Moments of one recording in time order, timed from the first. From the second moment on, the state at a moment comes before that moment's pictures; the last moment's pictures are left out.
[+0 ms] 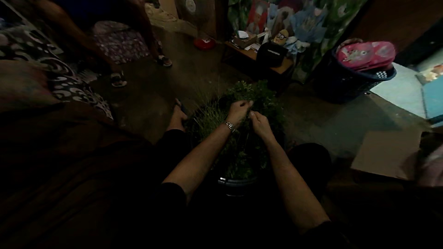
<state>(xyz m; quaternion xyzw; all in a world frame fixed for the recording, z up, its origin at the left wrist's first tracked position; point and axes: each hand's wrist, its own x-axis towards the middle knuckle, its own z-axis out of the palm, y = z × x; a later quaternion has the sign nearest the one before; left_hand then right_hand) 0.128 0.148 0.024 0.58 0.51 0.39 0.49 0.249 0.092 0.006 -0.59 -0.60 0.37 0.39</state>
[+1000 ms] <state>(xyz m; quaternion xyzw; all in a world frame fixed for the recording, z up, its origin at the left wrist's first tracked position) 0.088 0.074 0.023 0.52 0.48 0.43 0.56 0.270 0.071 0.037 -0.62 -0.57 0.34 0.41</state>
